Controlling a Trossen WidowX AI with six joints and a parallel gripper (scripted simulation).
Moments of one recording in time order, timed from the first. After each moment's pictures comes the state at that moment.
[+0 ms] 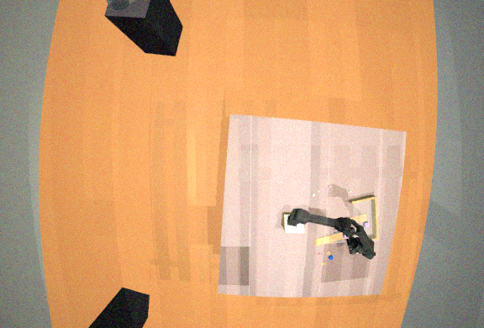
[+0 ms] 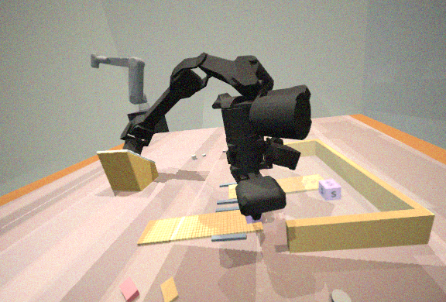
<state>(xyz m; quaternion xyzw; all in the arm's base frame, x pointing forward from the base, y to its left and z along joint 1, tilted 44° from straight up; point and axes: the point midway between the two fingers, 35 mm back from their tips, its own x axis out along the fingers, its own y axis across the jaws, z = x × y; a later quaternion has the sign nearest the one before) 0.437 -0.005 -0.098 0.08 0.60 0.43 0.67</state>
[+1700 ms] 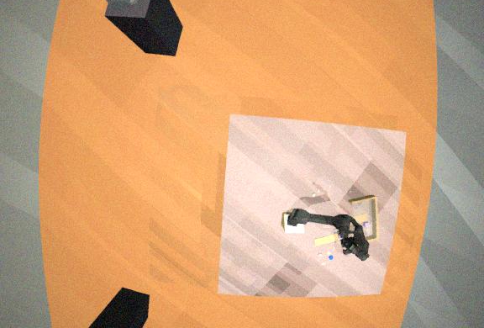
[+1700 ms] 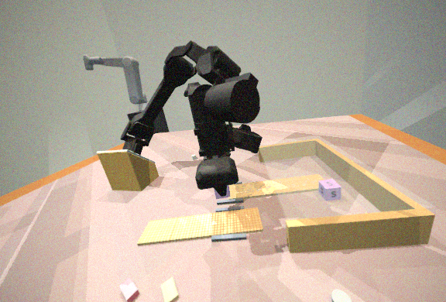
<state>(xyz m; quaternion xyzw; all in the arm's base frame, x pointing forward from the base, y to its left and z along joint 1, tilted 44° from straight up) 0.376 -0.022 -0.069 0.09 0.60 0.43 0.66</state>
